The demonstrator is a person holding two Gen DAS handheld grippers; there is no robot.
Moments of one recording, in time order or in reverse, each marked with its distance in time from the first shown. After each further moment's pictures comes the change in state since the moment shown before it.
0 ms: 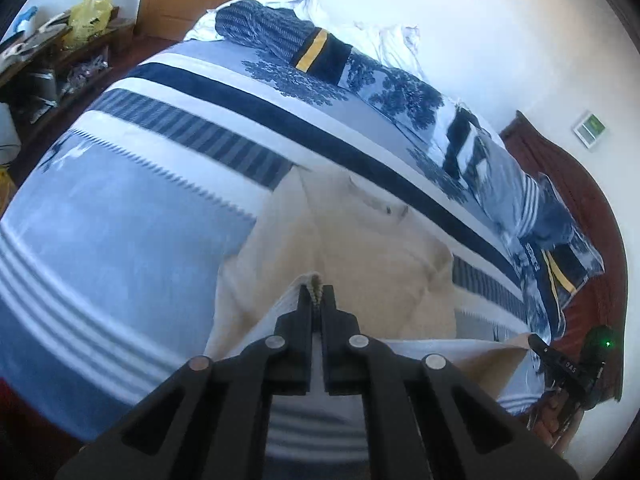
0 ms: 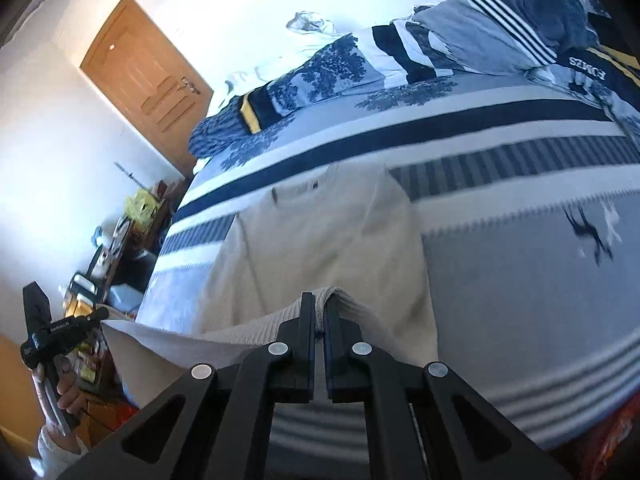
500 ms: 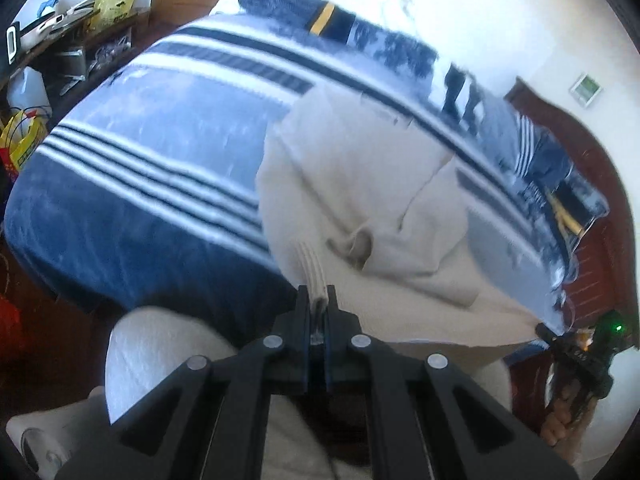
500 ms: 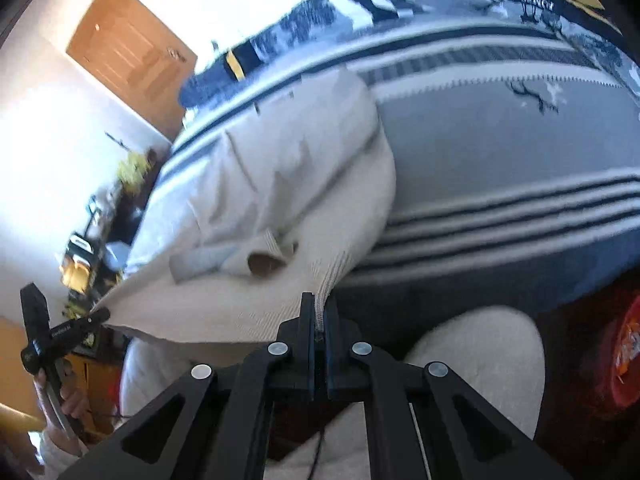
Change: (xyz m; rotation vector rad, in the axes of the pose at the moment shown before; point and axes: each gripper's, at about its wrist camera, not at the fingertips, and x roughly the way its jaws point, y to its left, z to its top) left arm -0.110 0.025 -0.224 0.029 0.029 0.042; right arm -0.096 -0.018 -0.196 0.019 0.072 -0.038
